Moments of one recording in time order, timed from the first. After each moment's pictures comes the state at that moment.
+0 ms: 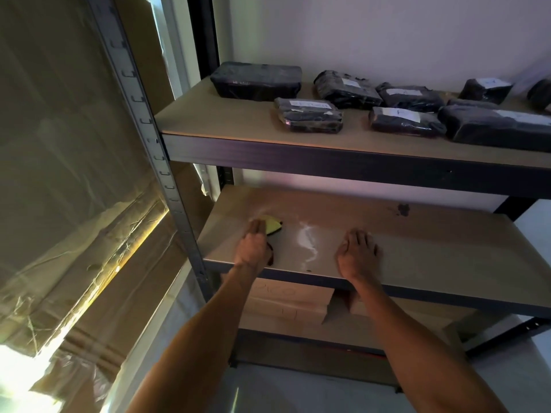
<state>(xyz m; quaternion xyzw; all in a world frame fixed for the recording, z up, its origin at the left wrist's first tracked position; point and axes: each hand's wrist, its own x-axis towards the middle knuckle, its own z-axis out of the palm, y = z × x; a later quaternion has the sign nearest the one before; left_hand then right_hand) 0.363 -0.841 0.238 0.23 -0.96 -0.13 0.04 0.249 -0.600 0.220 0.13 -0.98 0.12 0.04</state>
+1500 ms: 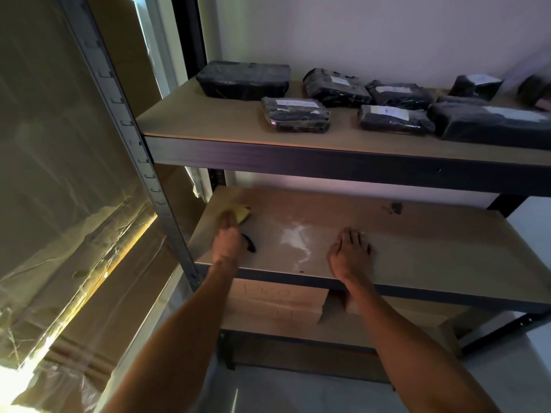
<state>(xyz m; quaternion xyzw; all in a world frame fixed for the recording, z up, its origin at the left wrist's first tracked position) 0.355 -0.876 0.230 0.32 -0.93 -0.16 0.05 0.255 -0.601 0.230 0.13 -0.98 0.12 0.04</state>
